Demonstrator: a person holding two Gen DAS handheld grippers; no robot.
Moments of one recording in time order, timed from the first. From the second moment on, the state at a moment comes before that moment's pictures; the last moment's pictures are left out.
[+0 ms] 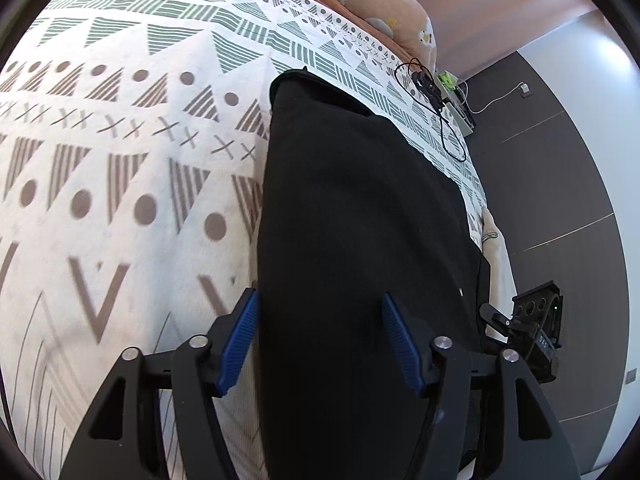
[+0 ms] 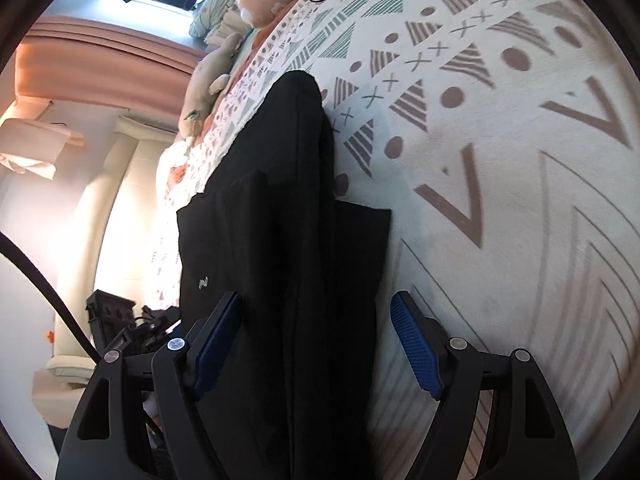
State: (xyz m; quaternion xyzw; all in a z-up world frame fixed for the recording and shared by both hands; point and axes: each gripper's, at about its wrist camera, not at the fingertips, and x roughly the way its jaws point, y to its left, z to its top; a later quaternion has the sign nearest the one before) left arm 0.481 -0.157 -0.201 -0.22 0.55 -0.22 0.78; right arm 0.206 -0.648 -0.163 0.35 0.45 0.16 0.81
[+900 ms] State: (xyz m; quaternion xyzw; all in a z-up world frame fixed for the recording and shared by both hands) left arm 0.502 -0.171 -0.174 -0.27 0.53 -0.23 0.77; right arm 0.243 -0.598 -0.121 0.30 0.43 0.21 0.82
